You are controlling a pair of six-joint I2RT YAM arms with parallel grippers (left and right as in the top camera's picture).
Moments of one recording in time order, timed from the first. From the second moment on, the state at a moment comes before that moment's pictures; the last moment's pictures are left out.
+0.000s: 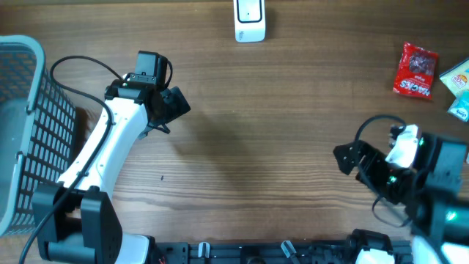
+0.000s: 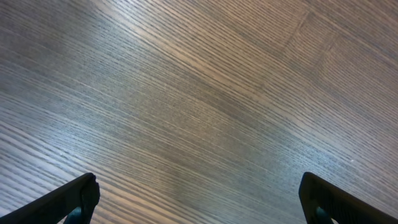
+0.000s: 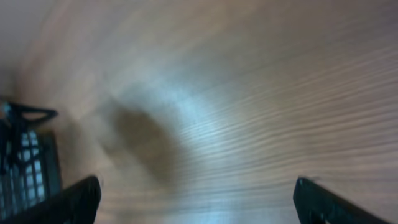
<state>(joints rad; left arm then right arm) -0.16 1.62 1.19 -0.89 -0.08 -0.68 -0.19 0.72 0.88 -1.13 -0.46 0.37</state>
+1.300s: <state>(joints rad) -0.16 1.62 1.19 -0.89 -0.08 -0.68 0.01 0.02 0.01 0.01 -0.19 0.26</state>
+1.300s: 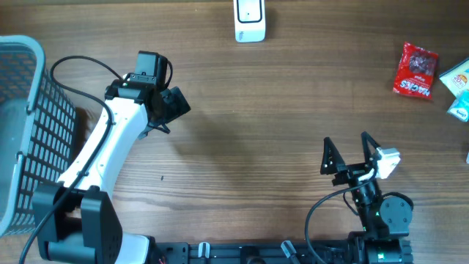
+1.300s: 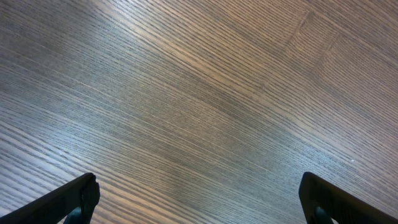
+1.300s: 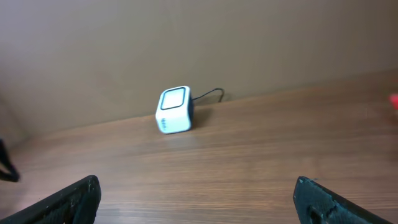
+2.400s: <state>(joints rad) -0.16 1.62 1.19 -0.89 -0.08 -0.68 0.01 0.02 0.01 0.00 -0.07 0.04</state>
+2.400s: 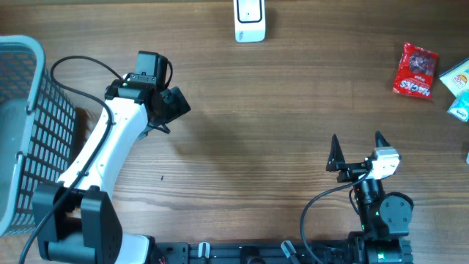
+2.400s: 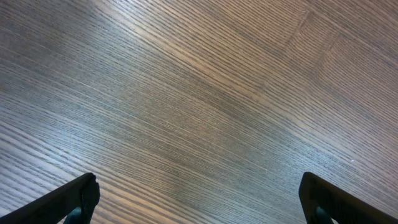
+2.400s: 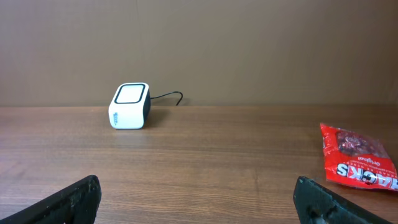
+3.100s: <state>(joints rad) -0.15 0.79 0.50 -0.35 0.15 -0.13 0.01 0.01 0.01 0.00 -0.07 0.04</state>
